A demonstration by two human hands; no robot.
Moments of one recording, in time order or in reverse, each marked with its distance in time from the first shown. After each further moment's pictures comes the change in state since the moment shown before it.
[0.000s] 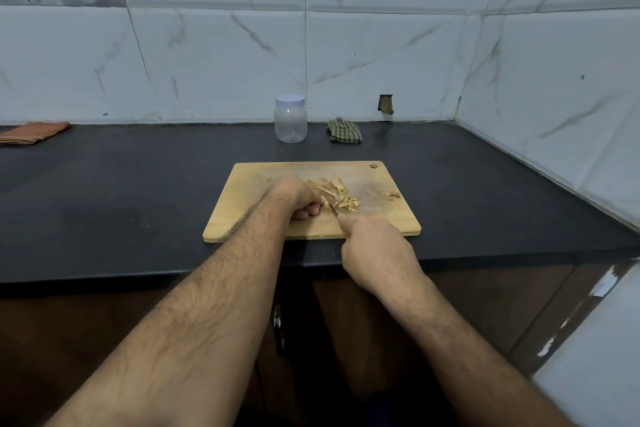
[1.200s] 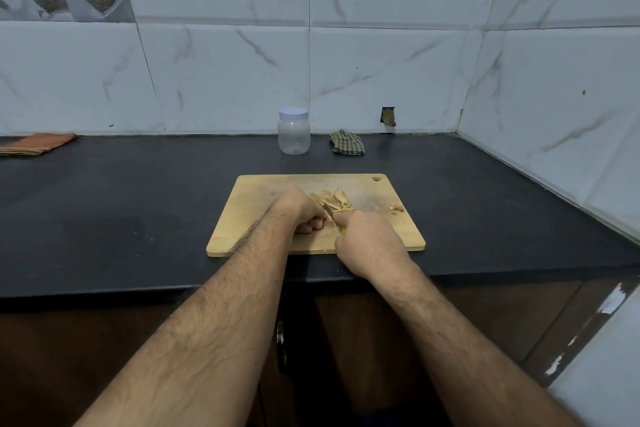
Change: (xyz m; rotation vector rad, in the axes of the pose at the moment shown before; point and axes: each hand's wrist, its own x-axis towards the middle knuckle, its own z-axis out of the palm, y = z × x) left_hand -0.005 0.001 -0.001 0.019 0.002 0.017; right_hand 0.033 -0.011 -0.007 0.081 0.012 0.026
